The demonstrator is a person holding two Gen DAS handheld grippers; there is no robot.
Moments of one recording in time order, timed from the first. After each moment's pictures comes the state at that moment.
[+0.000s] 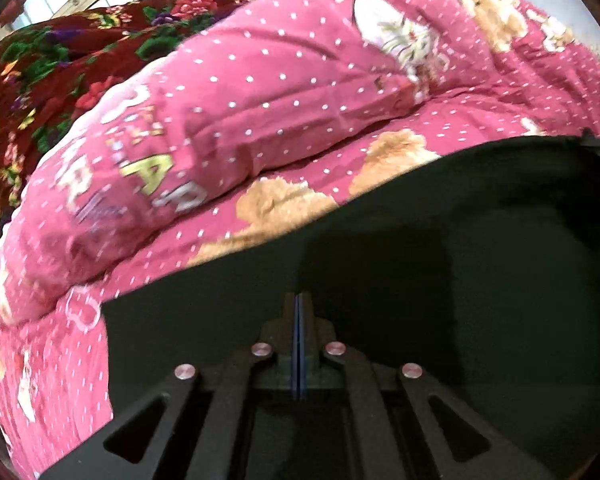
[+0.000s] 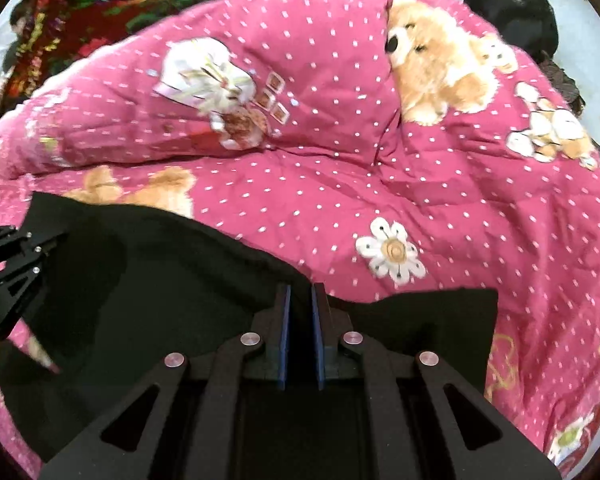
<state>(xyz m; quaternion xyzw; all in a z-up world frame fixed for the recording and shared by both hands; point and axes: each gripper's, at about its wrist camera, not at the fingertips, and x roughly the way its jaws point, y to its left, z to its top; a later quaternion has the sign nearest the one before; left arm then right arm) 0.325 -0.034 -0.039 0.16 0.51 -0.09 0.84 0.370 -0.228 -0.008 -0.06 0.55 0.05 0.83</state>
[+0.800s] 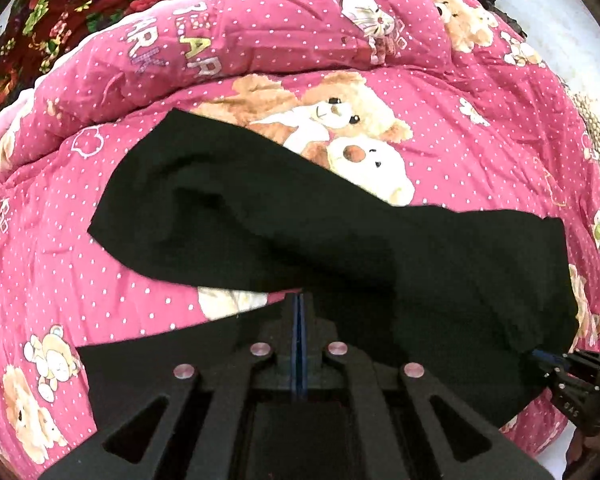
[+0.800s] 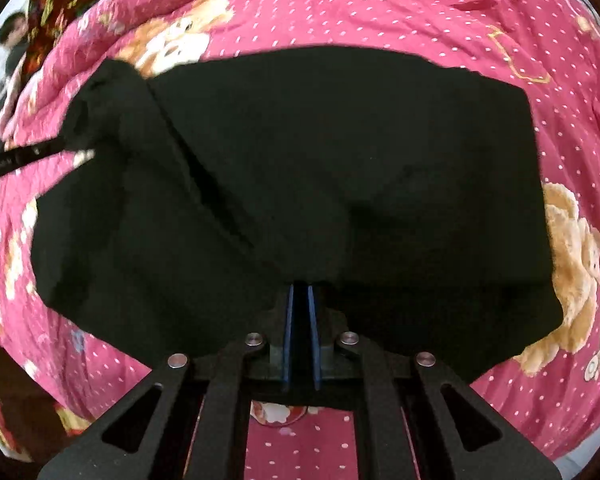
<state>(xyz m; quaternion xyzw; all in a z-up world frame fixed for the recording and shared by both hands) 0.224 -0.002 -0.014 0.03 0.59 -0.09 0.80 0.134 -0.252 -0.058 0.07 0.65 0.05 0.76</state>
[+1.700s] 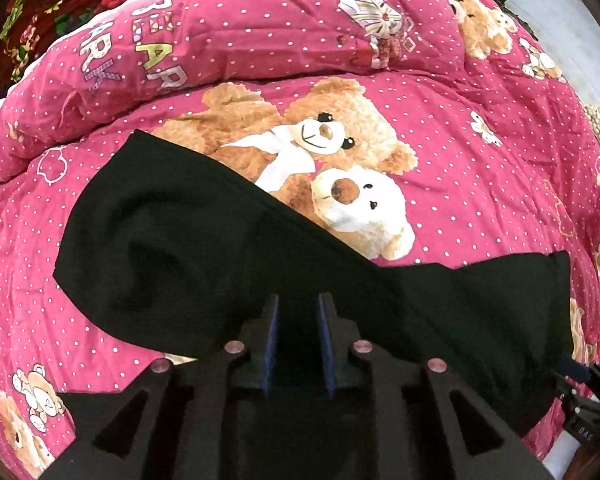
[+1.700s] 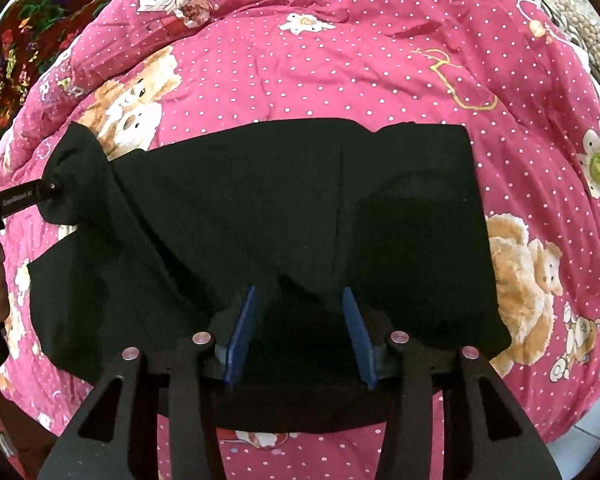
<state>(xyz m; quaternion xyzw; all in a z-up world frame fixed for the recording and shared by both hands) 0.278 -0.021 -0.032 0.01 0.61 -0.09 0.79 0.164 -0.278 -0.033 0.09 0.64 -0.02 0.77</state>
